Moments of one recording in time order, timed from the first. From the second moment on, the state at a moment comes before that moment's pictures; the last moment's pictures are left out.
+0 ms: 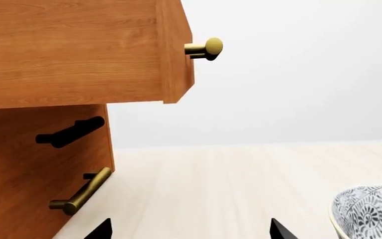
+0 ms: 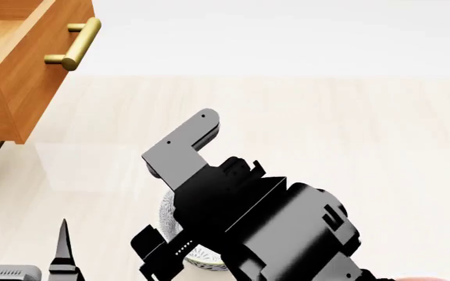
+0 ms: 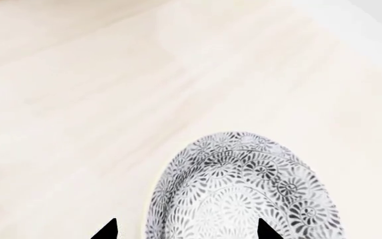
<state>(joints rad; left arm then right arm) -0.09 -0.27 0.19 0.13 -0.19 -0.04 -0.26 1.11 0.22 -0.78 0.08 0.69 1.29 -0.01</state>
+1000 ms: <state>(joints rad) -0.09 -0.28 0.20 0.12 -0.20 -0.02 -0.28 1.10 0.13 -0.92 0.39 0.61 1.08 -0.11</state>
